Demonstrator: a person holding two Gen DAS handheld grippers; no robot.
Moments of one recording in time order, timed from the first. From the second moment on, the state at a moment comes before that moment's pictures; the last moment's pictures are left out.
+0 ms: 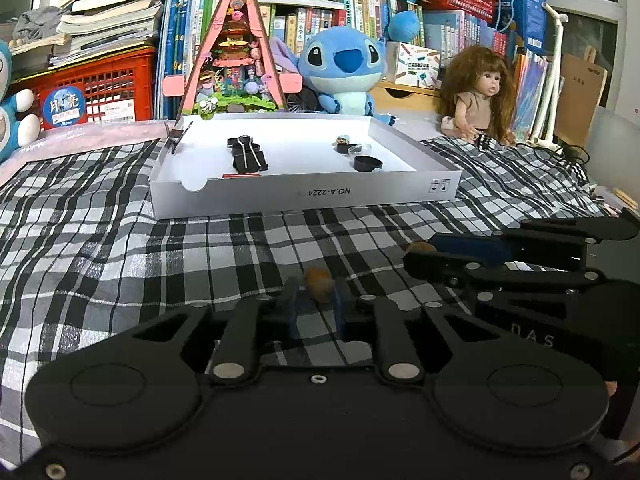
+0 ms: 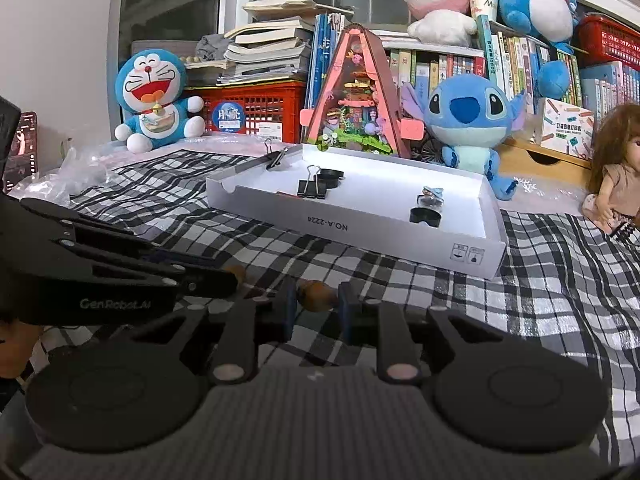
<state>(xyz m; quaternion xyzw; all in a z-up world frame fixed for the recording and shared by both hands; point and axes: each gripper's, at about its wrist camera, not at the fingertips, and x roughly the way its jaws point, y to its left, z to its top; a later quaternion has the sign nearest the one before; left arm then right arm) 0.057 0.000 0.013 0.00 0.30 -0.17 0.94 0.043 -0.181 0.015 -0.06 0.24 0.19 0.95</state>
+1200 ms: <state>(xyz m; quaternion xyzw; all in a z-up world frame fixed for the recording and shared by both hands) 0.078 -0.016 0.029 0.02 0.30 -0.17 0.94 0.058 -0.188 0.025 -0.04 0.24 0.16 0.96</state>
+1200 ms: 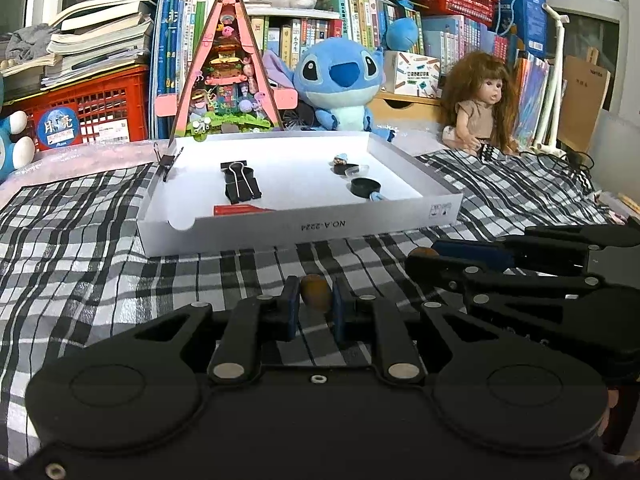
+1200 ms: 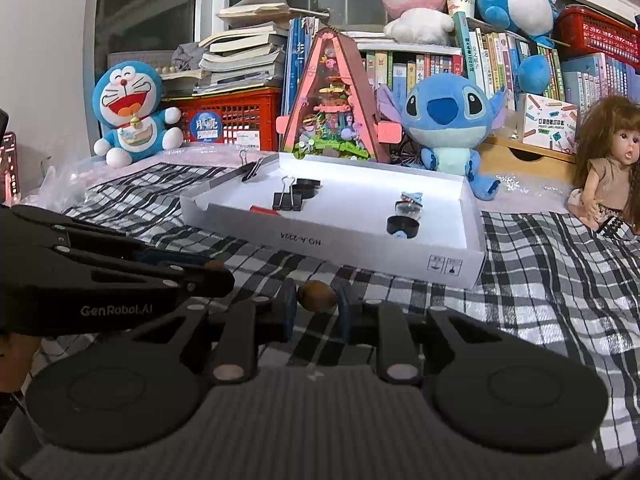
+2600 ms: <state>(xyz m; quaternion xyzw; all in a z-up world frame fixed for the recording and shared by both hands) 0.162 -0.035 0.044 -0.01 0.30 -0.13 0.95 0.137 -0.206 0.046 0.02 0.27 0.11 0.96</state>
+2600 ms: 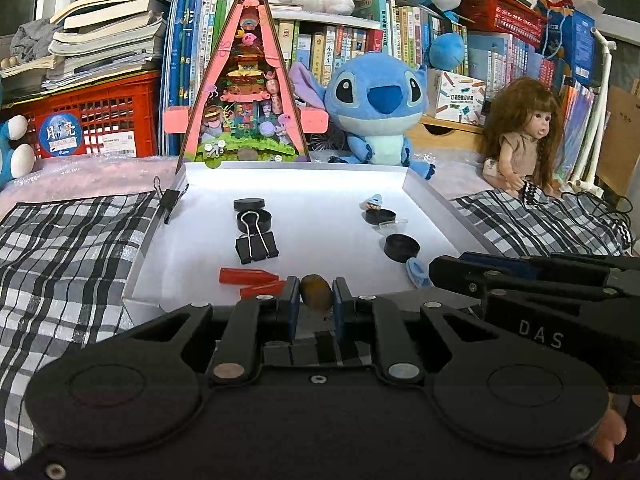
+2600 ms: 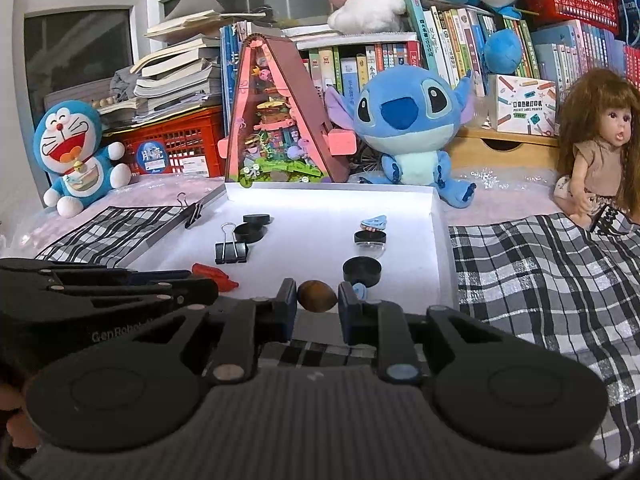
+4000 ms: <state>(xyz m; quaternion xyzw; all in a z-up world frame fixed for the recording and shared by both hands) 0.240 -0.039 0.030 -0.04 0.36 -0.13 0.92 0.220 -0.217 0.037 0.14 0.38 0.10 0.91</state>
